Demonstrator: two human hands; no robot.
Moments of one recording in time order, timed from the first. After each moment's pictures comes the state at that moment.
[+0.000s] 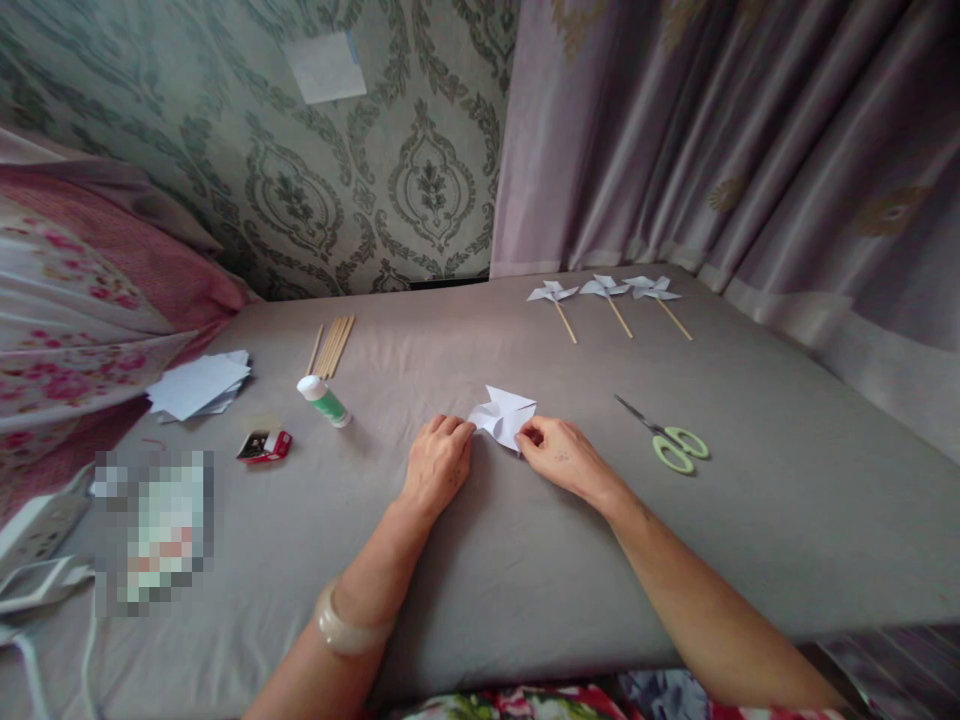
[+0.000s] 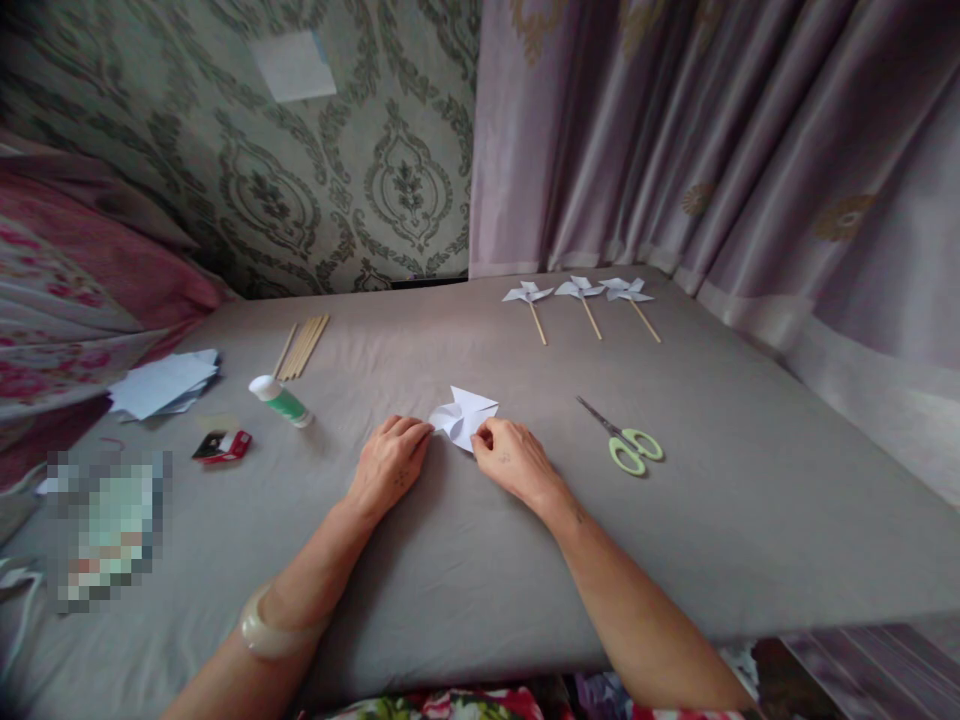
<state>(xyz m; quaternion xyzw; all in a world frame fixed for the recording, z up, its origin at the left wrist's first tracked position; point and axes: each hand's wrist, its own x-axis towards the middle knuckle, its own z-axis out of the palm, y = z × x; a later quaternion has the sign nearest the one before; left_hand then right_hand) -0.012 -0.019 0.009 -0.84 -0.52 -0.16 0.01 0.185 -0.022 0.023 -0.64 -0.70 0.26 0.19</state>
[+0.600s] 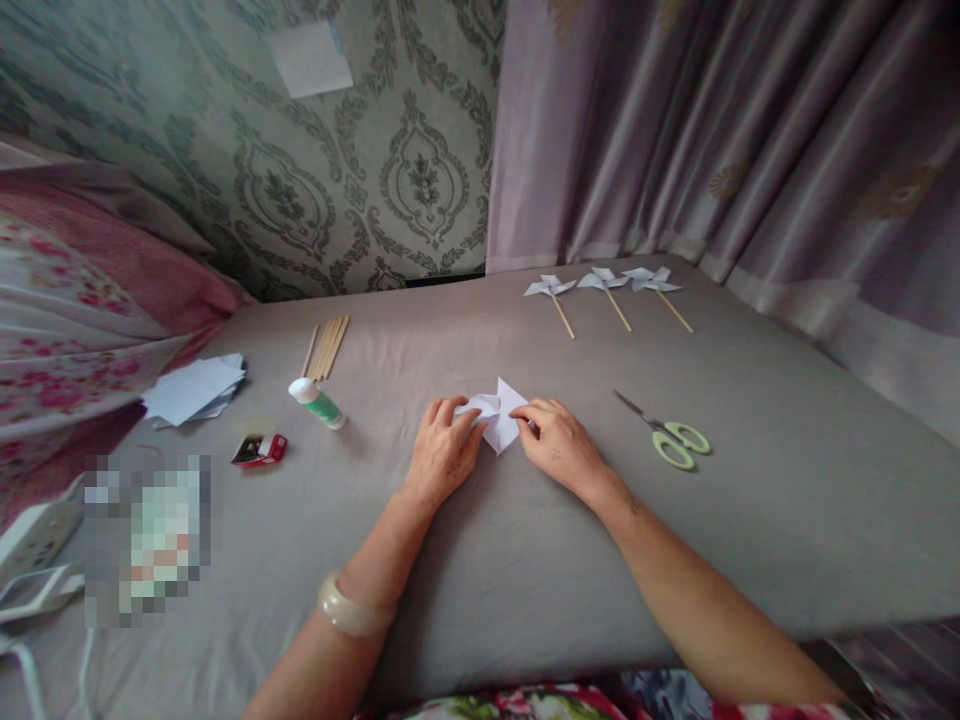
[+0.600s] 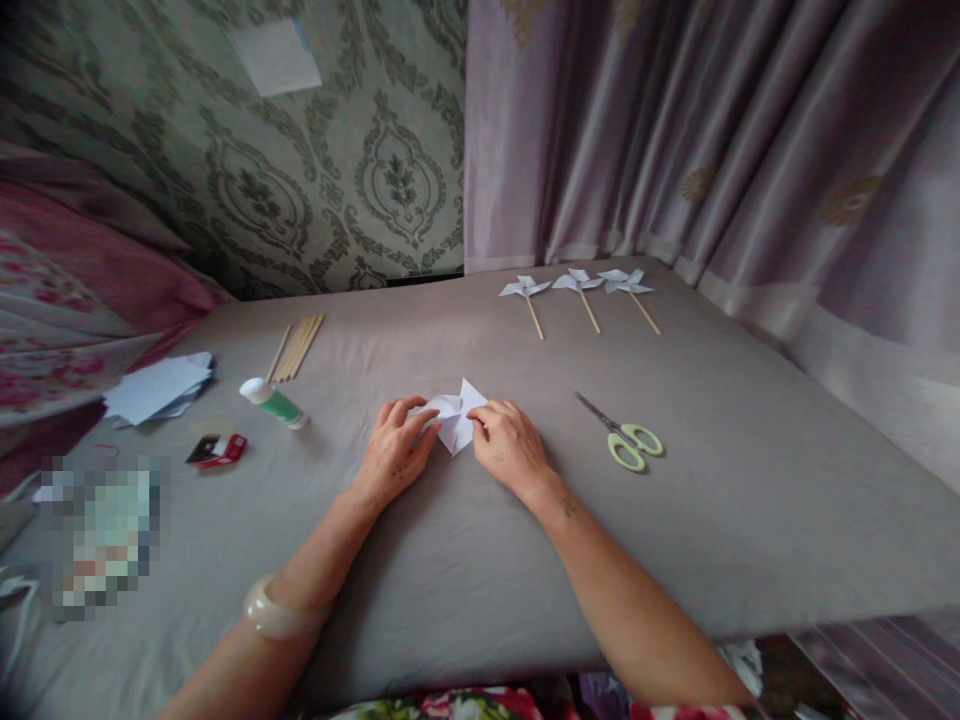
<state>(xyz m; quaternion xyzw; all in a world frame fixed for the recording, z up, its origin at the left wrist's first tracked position) -0.005 -0.008 0.003 -0.83 -0.48 -0.28 0.02 0.186 -0.014 0.016 -0.57 -0.76 0.15 0.27</state>
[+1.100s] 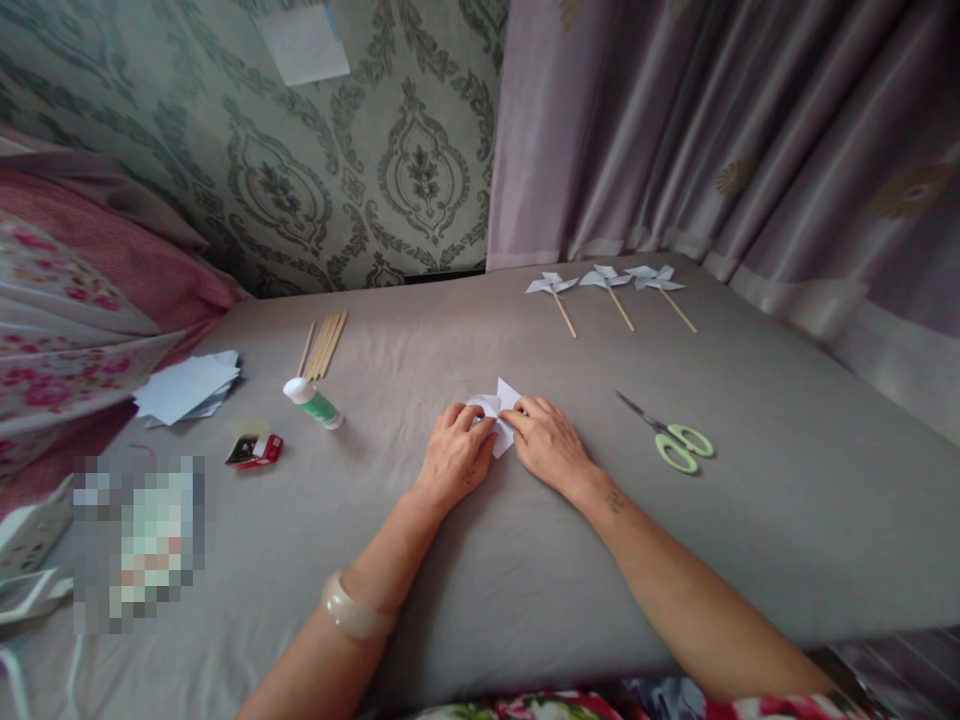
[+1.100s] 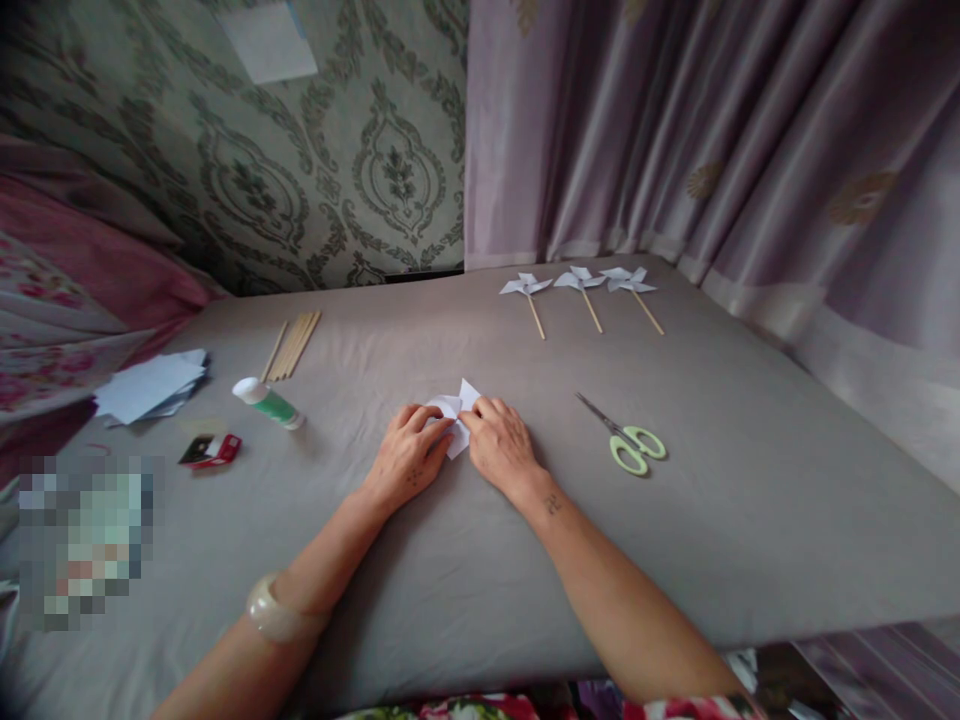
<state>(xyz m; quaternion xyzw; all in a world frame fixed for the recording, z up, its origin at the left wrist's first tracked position) 0.009 -0.008 0.003 -0.87 -0.46 -0.20 -0.01 0.179 -0.010 0.015 -0.56 -0.82 0.07 0.13</state>
